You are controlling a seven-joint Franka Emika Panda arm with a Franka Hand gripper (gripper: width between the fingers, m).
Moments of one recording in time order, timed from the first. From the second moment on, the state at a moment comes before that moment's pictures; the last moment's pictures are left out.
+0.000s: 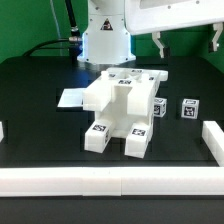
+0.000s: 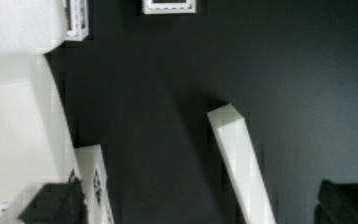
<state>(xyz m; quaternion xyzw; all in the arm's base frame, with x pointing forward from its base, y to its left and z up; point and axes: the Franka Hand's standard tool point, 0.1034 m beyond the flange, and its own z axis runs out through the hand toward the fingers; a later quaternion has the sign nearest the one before) 0.484 0.117 0.134 -0.98 0.19 -0.05 0.09</state>
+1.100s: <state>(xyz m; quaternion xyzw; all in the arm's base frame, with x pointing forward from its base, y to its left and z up) 0.399 0.141 0.095 -0.98 0.15 -0.07 0.06</state>
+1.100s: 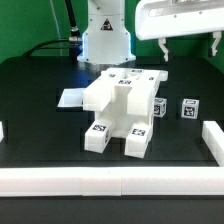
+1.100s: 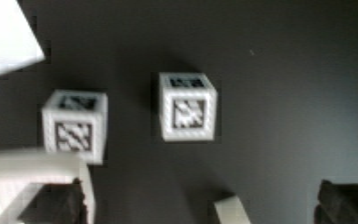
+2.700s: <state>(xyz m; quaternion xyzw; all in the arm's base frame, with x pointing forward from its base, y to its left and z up) 0.437 0.060 0.094 -0.99 0.08 -0.11 0.03</state>
